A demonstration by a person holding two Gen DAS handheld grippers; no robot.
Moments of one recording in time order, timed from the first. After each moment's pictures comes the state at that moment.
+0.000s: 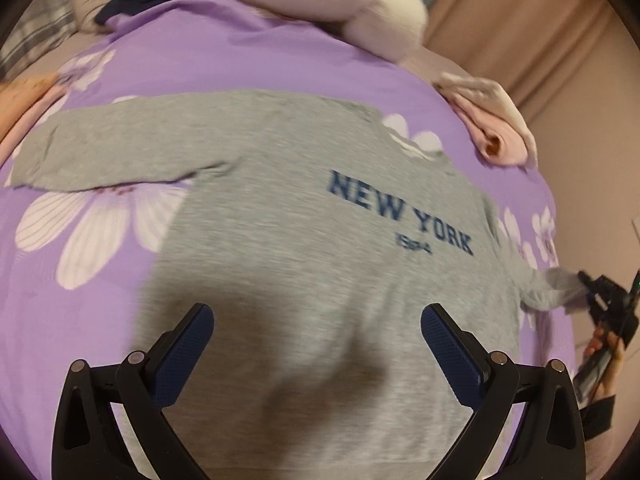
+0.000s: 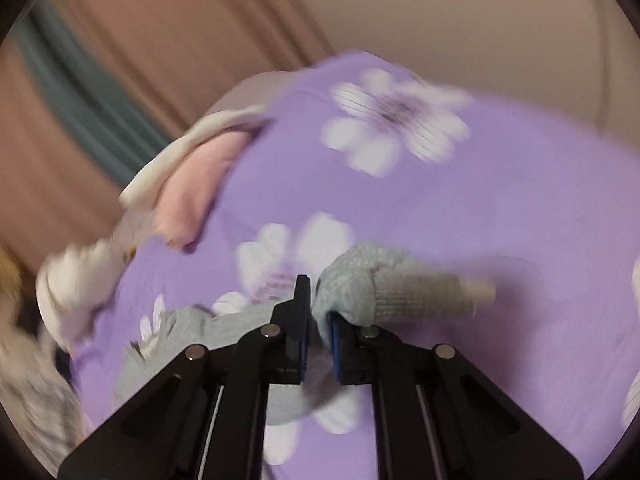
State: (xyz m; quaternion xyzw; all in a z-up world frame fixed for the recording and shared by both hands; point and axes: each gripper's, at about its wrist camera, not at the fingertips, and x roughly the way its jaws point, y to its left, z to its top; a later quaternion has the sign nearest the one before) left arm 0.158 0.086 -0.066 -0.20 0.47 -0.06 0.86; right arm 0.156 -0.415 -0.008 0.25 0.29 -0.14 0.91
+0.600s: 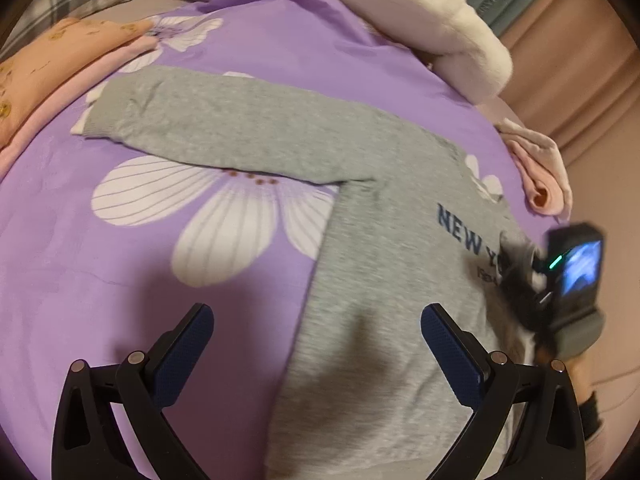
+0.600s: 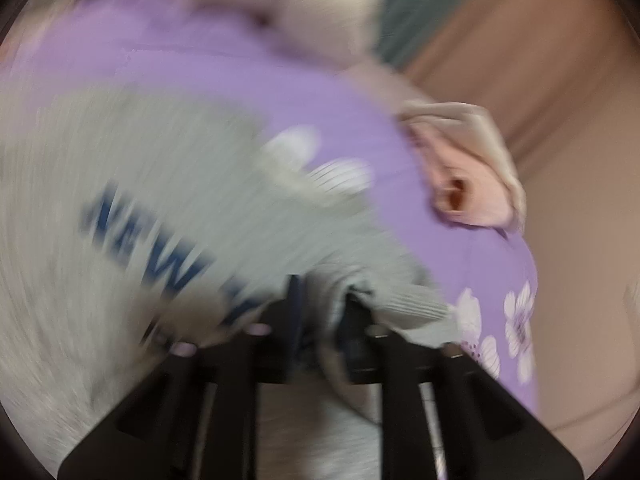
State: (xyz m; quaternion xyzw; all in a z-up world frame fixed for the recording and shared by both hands) left arm 0.142 0.179 -0.087 -0.26 0.47 0.01 0.84; right arm 0.213 -0.076 -0.120 -0.39 0.37 0.00 0.85
